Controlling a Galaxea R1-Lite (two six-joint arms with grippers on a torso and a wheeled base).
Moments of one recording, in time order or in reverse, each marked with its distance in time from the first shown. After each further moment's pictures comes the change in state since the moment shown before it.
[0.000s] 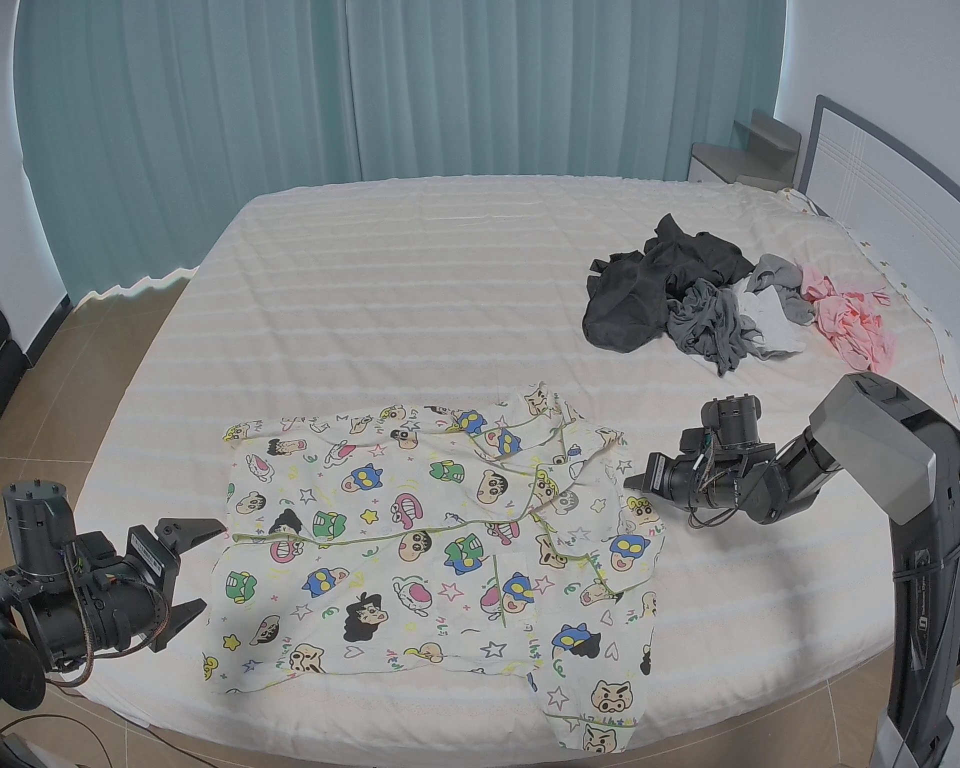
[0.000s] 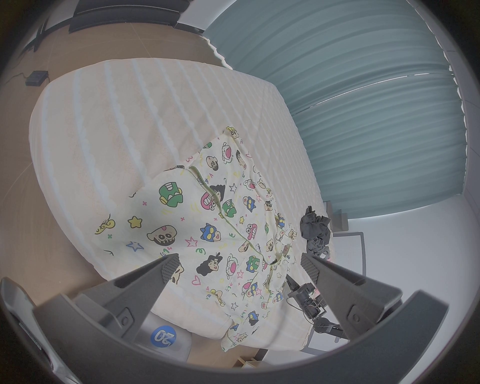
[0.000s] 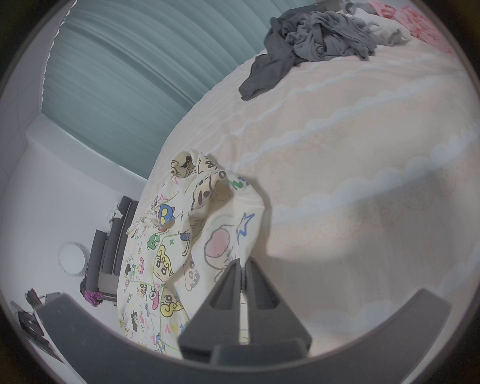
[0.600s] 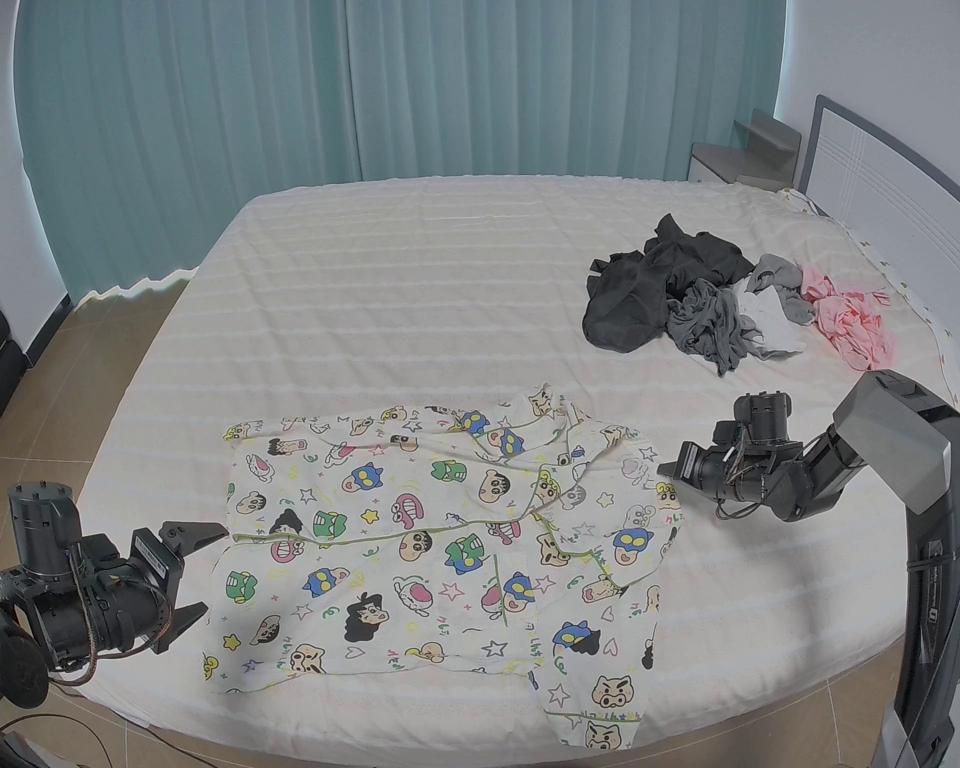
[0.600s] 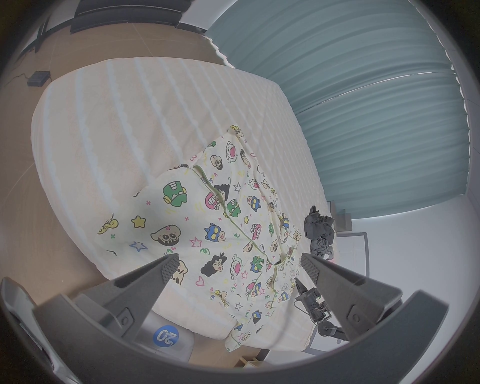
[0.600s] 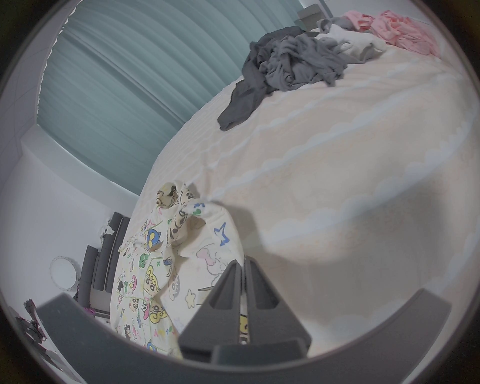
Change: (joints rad) left arm -0.002 0.020 0.000 0.001 0.007 0.002; right arm -0.085 -0.031 0.064 -0.088 -0.034 0.019
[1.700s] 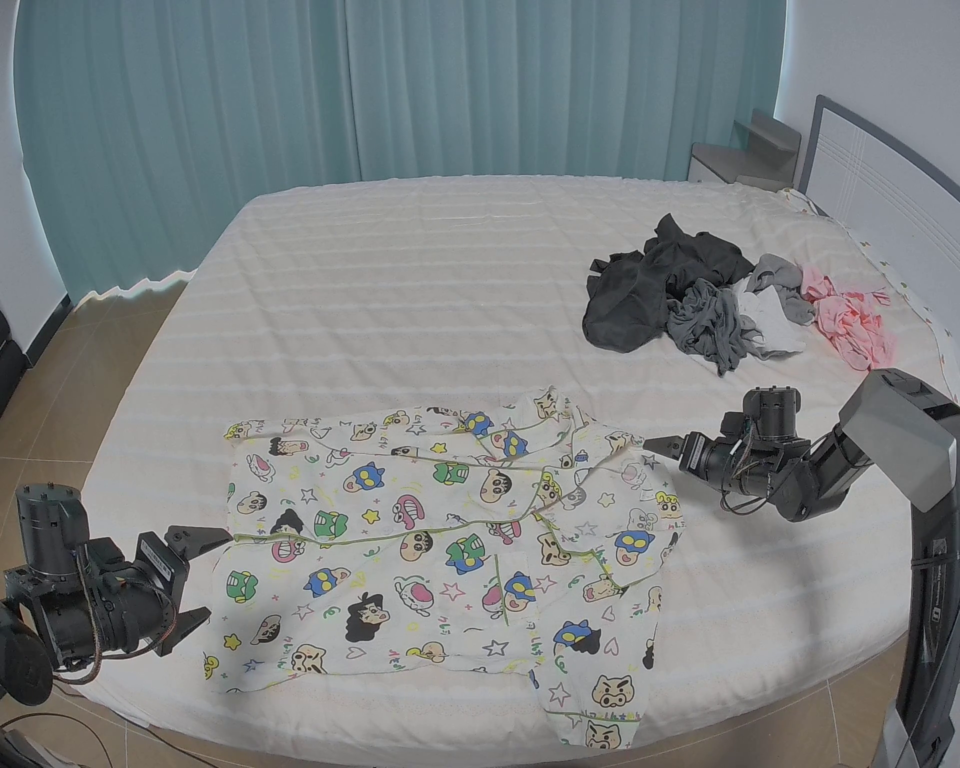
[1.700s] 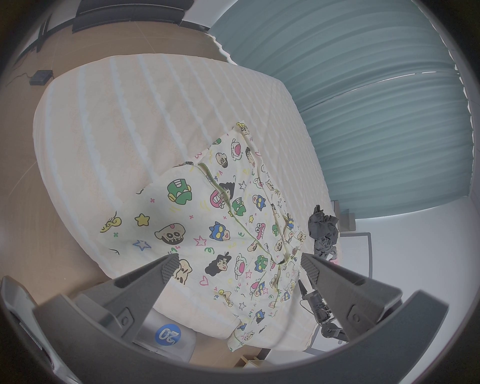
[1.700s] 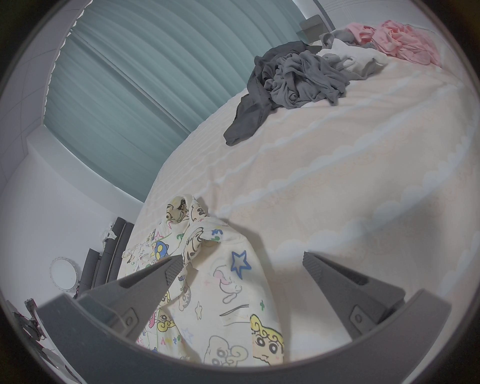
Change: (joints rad) left arm 0.000 0.031 0.000 -0.002 0.001 -0.002; right arm -0.011 -0.018 0.030 -0.079 -0.005 0.006
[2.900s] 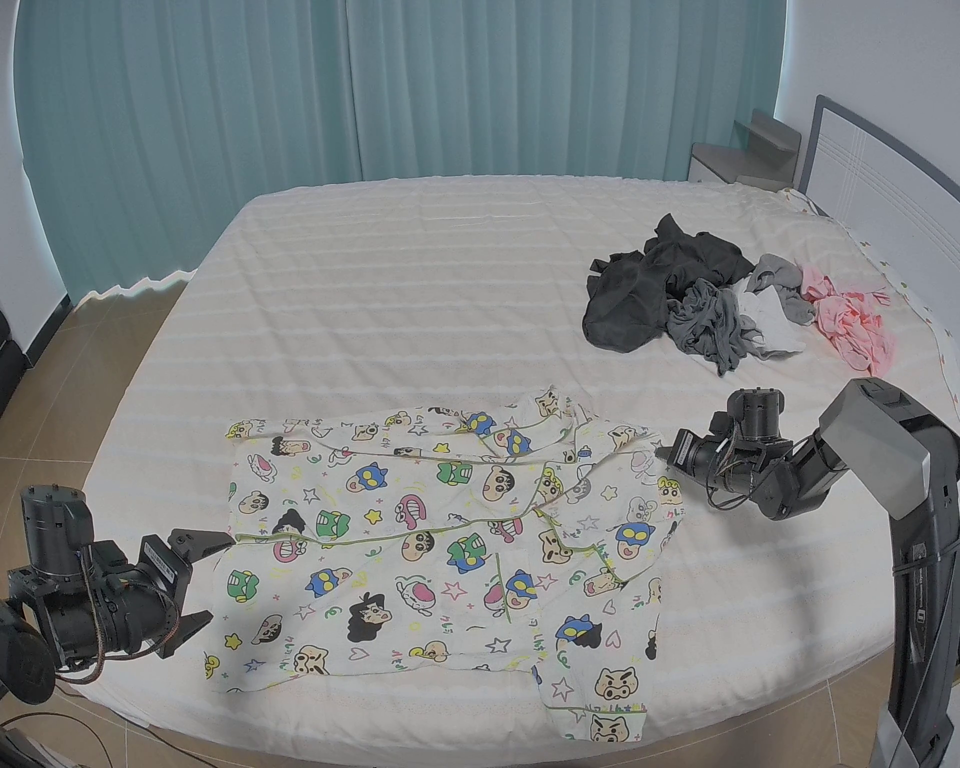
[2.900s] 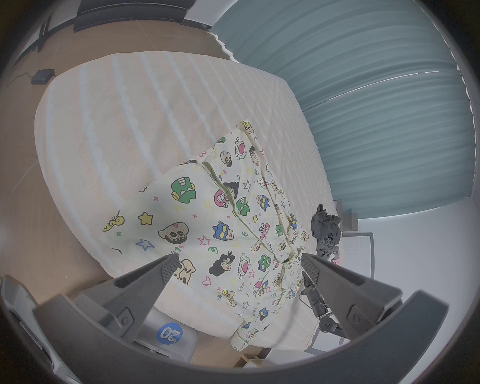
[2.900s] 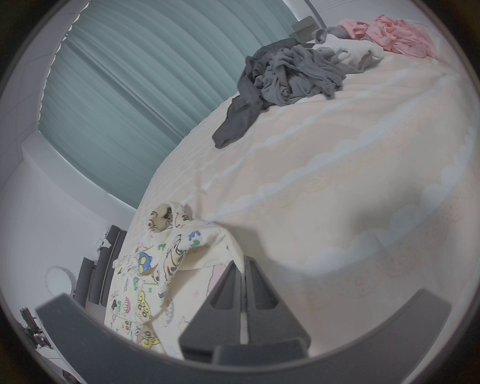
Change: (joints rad) left arm 0.000 0.018 0.001 0.000 -0.001 -0.002; right arm 0.008 0.096 -0.132 0.010 -0.051 0.040
